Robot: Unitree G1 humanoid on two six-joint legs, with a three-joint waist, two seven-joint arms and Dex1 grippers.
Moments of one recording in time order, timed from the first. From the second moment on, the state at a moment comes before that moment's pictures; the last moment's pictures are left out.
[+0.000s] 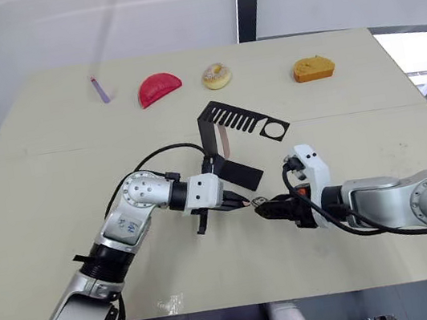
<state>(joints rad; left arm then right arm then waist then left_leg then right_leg) -0.69 0.33 -0.35 0.13 0.03 0.02 -1.15 -0.39 -0.98 0.07 -0.40 1.79 1.09 -0.17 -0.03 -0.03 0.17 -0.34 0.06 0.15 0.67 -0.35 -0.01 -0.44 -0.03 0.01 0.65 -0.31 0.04</state>
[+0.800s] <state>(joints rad) -0.69 0.31 -0.35 0.13 0.05 0.03 -1.10 -0.39 -0.98 0.07 -0.40 1.79 1.09 -0.19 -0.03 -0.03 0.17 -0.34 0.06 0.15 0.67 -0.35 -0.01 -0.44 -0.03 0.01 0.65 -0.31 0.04</state>
